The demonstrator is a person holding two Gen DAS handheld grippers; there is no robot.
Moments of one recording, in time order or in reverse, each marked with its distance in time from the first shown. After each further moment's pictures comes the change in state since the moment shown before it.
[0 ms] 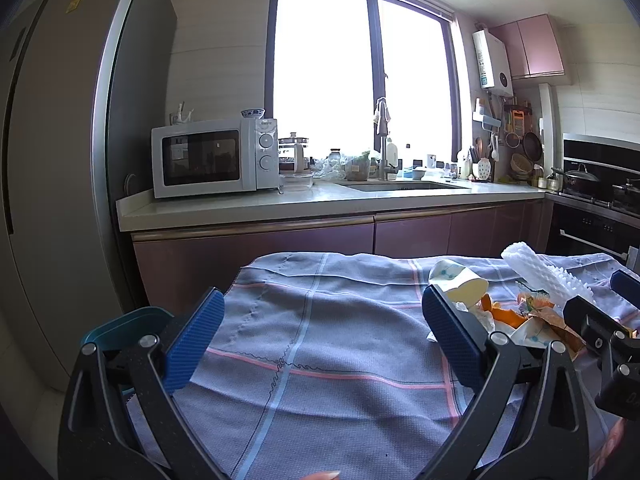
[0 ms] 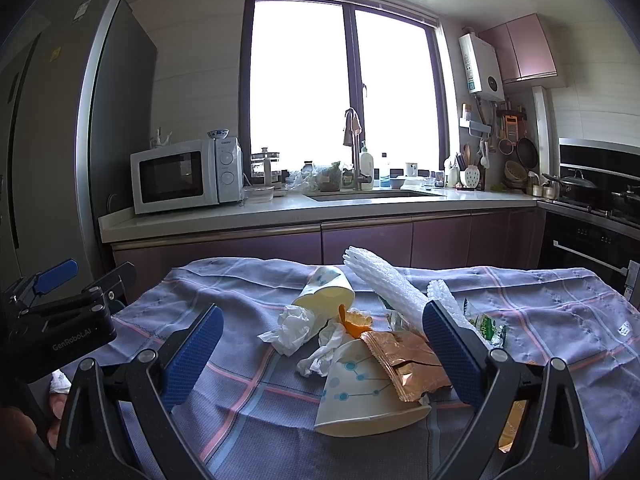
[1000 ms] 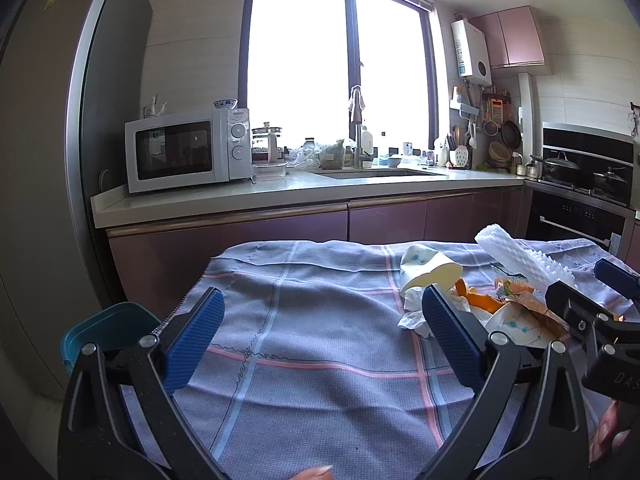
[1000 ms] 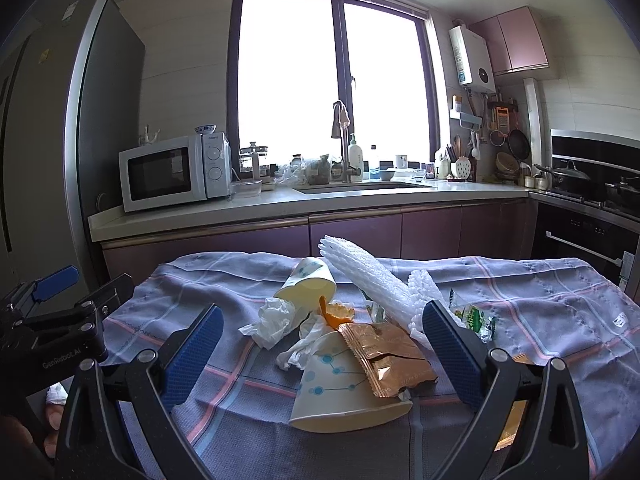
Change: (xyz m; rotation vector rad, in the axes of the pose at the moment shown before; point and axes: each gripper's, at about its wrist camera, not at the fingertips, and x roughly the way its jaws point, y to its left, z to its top) left arm 0.007 -0.019 -0.008 0.030 0.042 -0.096; right arm 0.010 -0.021 -0.008 0.023 0.019 -0.032
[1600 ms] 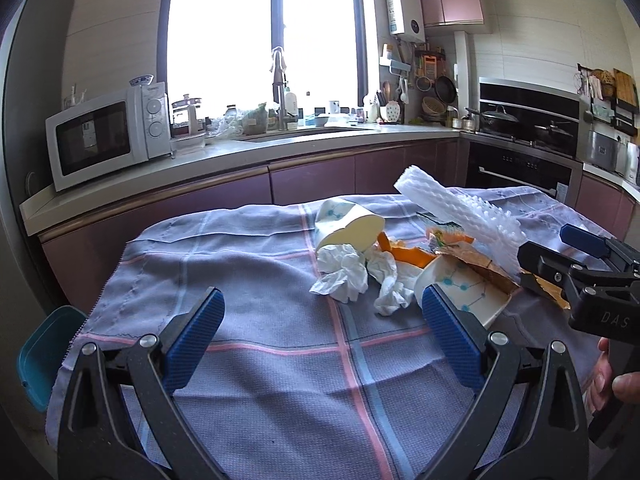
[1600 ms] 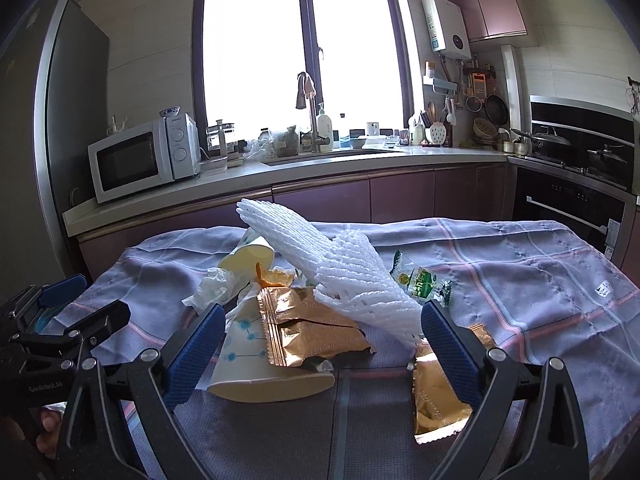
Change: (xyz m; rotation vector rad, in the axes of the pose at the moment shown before) left arm 0.036 -0.060 -0.016 0.121 0.134 -0.244; right arm 0.007 -0.056 -0.016 0.061 0.115 -0.046
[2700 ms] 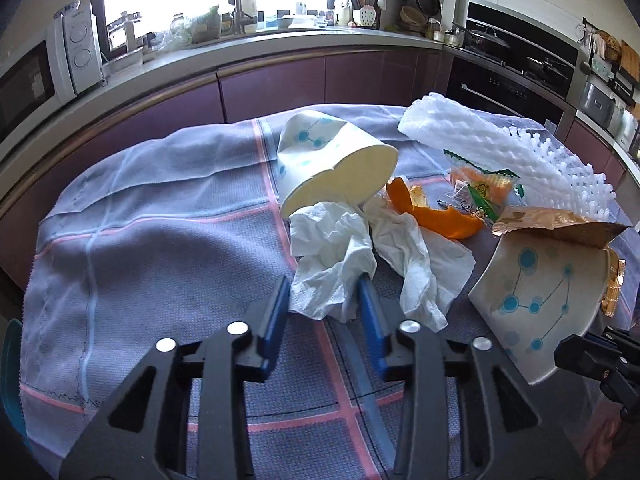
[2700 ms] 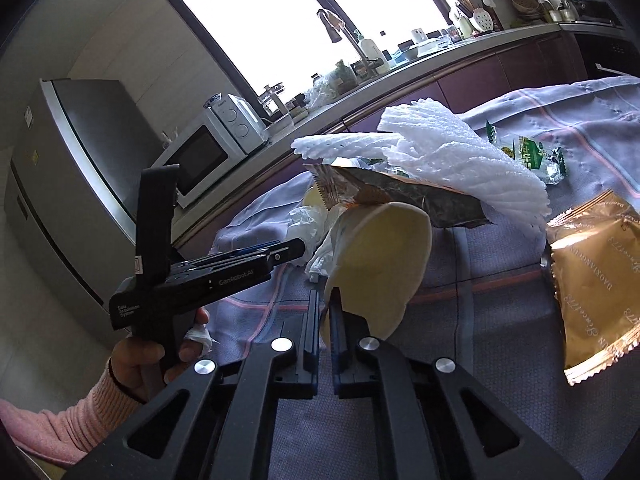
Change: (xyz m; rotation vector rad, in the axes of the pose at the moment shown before) left arm 0.152 0.013 0.025 -0.016 0.394 -0.162; right arm 0.032 -0.001 -0.034 0.298 0.238 0.425
